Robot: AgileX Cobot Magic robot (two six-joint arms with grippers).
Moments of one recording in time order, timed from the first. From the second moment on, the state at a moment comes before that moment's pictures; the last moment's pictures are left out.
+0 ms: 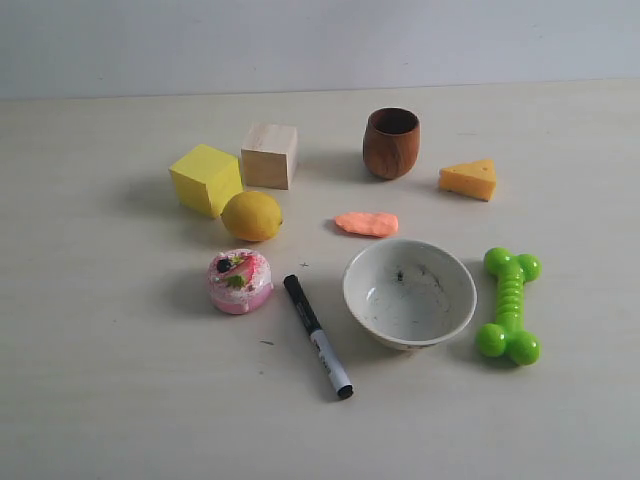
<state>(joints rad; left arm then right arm) 0.04 0.01 0.00 0.02 0.37 -0.15 -0.15 0.01 -0.01 0.03 -0.14 -0.05</state>
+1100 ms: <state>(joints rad) 0.04 0.01 0.00 0.02 0.37 -0.15 -0.15 0.45 -0.67 0.37 0.41 -0.11</state>
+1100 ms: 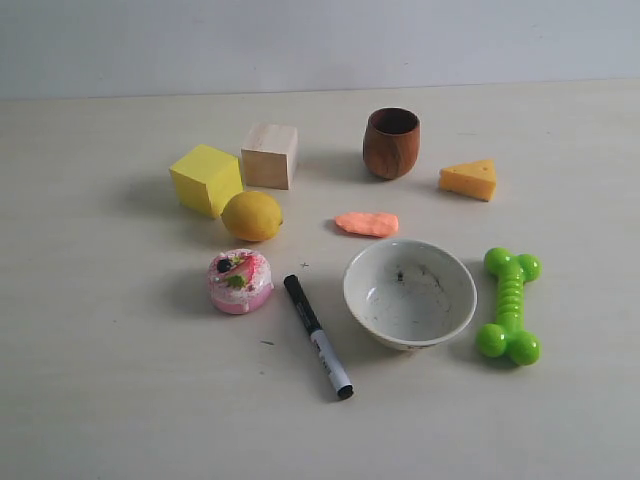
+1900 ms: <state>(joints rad) 0.04 0.01 0.00 0.02 0.37 -0.15 0.16 1.28 -1.25 0.37 0.93 -0.13</state>
